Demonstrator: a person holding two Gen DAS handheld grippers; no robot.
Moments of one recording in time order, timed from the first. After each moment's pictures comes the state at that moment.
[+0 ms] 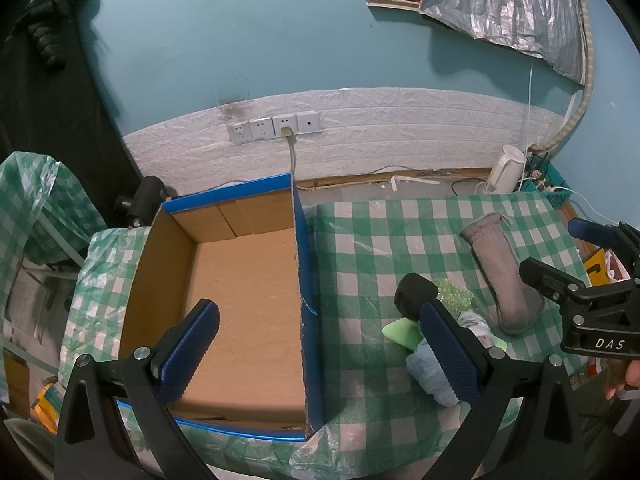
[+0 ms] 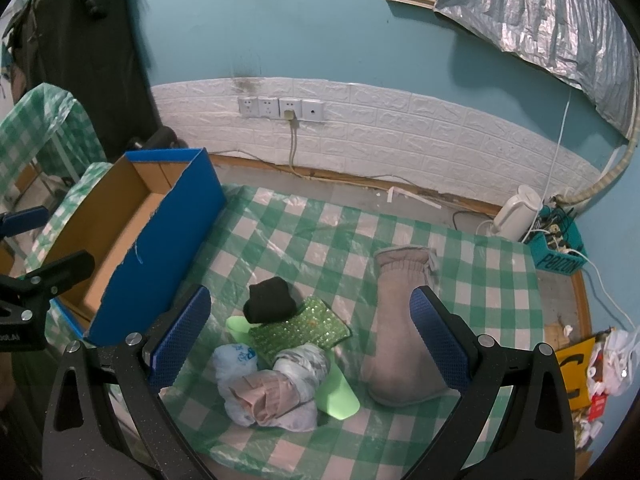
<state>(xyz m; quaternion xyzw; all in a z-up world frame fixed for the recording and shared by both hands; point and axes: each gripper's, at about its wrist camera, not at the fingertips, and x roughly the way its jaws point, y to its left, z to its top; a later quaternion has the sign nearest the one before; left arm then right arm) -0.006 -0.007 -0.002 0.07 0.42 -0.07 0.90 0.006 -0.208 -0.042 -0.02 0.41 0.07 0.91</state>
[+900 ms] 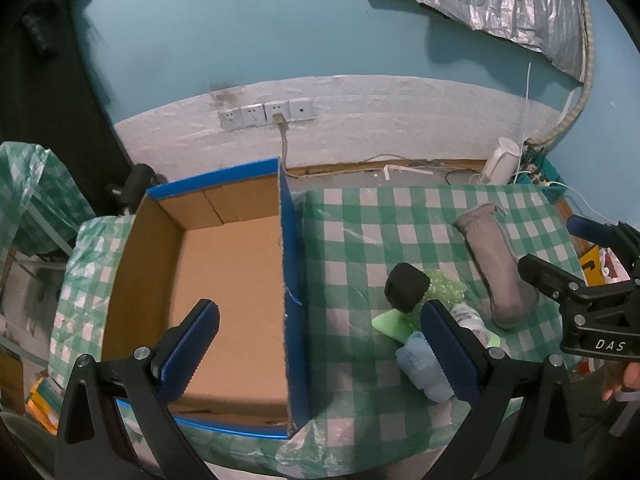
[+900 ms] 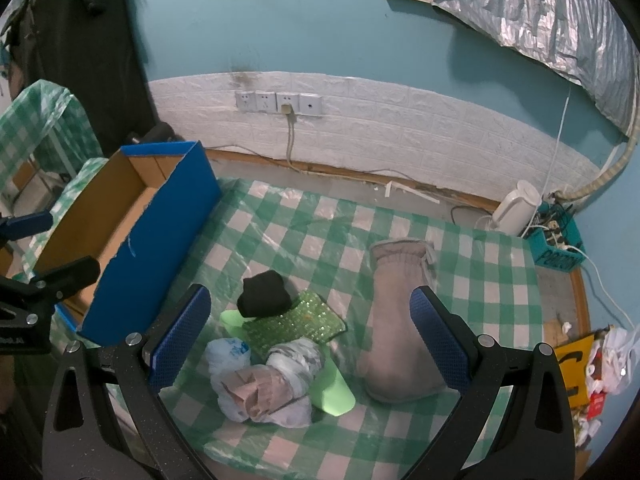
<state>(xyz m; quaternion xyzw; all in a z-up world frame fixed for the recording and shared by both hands) -0.014 -0.017 -0.015 0.06 0.44 -0.08 0.89 0.002 -0.212 -0.047 -0.02 0.42 0.07 0.91</state>
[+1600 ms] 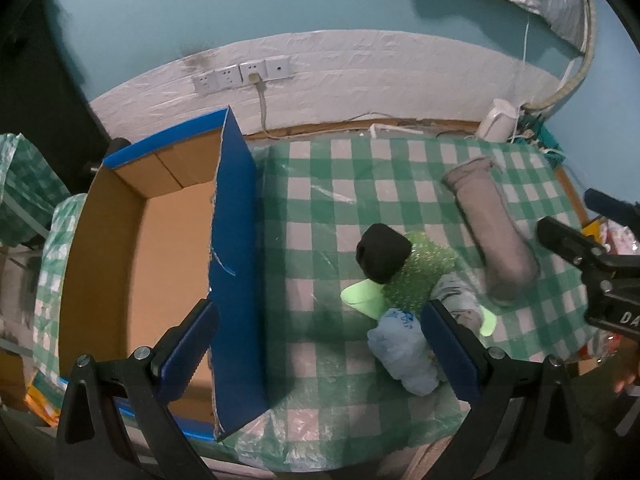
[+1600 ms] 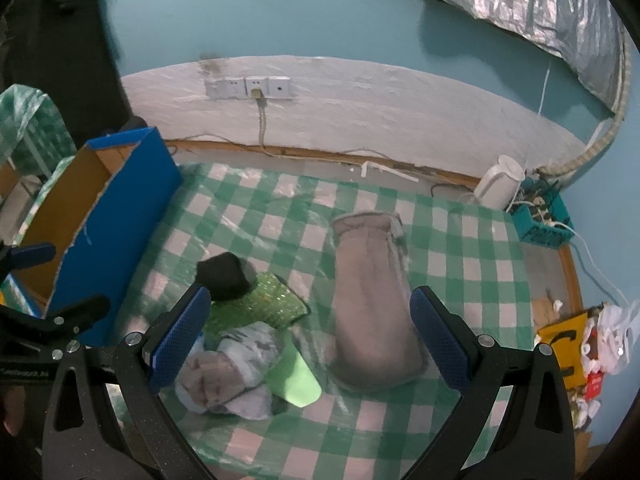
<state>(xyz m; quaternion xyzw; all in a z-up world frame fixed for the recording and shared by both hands) 0.010 -0.053 -0.054 0.08 0.51 -0.09 0.85 0.013 -0.253 -0.070 -0.01 0.45 0.03 0.89</state>
